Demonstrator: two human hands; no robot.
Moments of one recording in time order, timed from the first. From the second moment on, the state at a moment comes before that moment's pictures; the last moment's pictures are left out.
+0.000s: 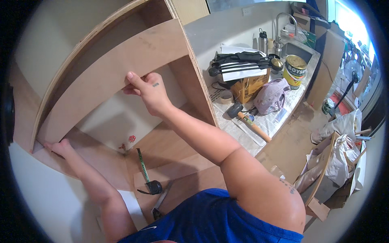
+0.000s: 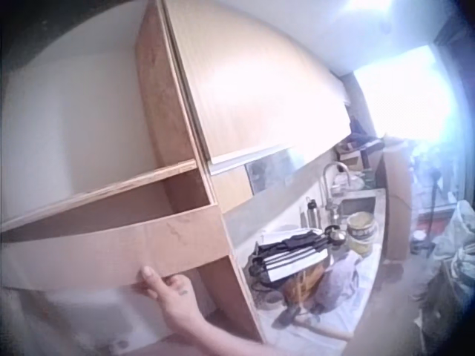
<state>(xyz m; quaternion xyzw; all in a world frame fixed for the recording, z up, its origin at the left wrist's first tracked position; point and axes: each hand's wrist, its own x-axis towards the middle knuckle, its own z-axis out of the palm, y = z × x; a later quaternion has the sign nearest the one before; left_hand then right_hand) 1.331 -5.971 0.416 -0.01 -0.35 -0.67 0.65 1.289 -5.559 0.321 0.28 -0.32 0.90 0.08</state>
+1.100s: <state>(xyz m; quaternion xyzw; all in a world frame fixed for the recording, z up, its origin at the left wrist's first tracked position) 1.339 -5.950 0.422 -0.02 -0.30 -0.70 0.65 1.256 -5.550 0.380 0.33 -0.24 0.91 0.02</state>
